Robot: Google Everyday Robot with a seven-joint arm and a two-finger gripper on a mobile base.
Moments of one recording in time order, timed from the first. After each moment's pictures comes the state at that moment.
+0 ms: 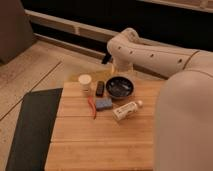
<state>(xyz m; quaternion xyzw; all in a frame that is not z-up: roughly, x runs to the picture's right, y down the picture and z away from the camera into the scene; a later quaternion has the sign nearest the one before) 0.106 -0.080 0.804 -0.10 0.16 0.68 0.71</state>
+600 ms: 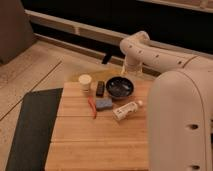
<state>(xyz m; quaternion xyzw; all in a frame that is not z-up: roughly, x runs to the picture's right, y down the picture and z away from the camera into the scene) 0.183 -0.070 0.850 -0.11 0.20 0.71 0.67</state>
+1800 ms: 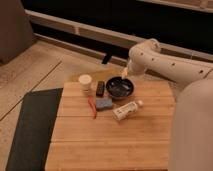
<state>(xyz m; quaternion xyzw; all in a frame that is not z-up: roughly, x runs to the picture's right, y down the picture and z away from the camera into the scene) 0.161 -0.052 0.833 -0.14 0.08 0.70 0.70</state>
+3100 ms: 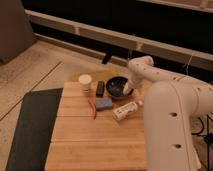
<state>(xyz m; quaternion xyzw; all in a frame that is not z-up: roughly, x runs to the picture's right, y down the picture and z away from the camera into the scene) 0.189 0.038 0.962 -0.23 0.22 0.68 0.66</state>
